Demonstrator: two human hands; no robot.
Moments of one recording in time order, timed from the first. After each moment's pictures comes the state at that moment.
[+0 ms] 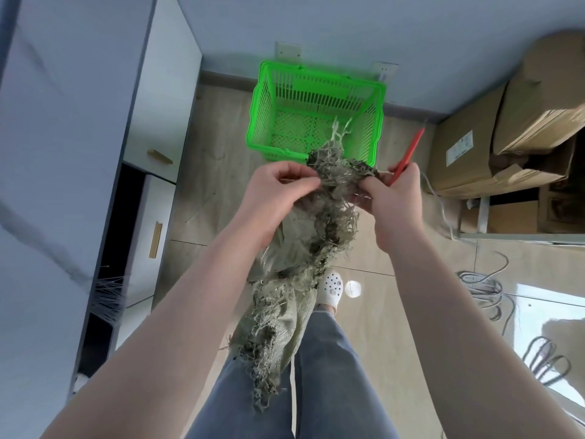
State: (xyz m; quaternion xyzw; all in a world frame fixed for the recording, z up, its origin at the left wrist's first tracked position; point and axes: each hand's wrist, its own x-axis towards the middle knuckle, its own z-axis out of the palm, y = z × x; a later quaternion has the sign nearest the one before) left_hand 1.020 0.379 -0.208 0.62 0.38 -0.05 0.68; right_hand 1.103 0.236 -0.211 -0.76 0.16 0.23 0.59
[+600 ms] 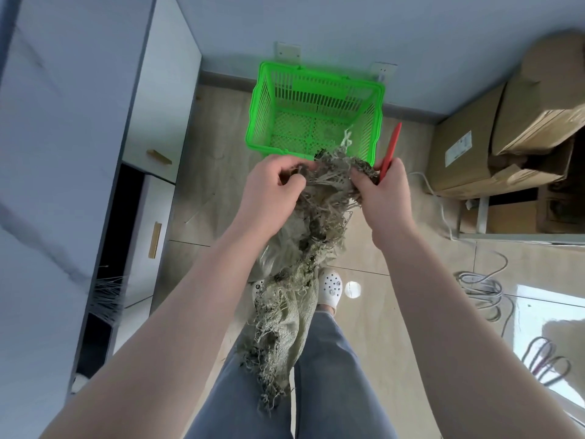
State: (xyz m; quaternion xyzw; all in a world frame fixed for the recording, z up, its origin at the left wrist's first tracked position) left_hand 1.020 0.379 -0.206 0.77 0.31 -0.02 0.55; right_hand 1.103 0.237 -0.221 -0.84 0.06 0.23 0.48
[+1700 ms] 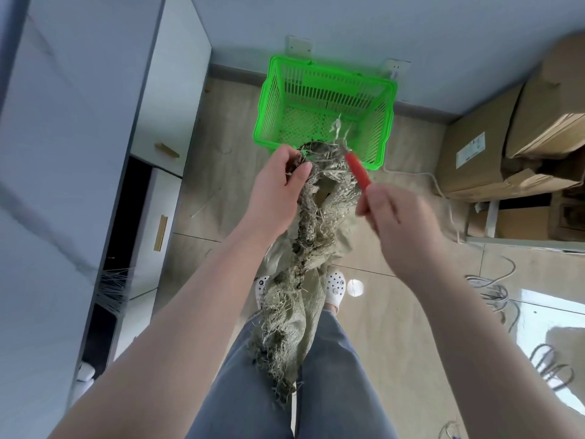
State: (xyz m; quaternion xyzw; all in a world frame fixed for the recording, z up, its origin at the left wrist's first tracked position) left_hand 1.021 0.382 -0.217 0.79 0.31 0.00 0.53; right_hand 1.075 0.220 -0.165 -0.88 -0.15 0.28 0.36
